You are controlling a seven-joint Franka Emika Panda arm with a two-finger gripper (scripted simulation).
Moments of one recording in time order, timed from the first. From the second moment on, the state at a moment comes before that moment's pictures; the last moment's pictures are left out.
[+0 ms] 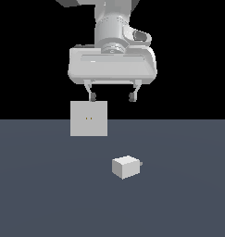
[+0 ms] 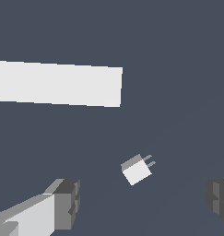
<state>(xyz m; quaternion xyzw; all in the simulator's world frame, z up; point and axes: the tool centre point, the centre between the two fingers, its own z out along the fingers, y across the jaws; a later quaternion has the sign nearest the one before) -0.024 -0.001 0.149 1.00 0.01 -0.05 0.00</state>
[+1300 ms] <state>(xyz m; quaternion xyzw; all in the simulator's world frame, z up) -0.045 -0.016 0.120 0.99 -0.17 0.00 0.02</state>
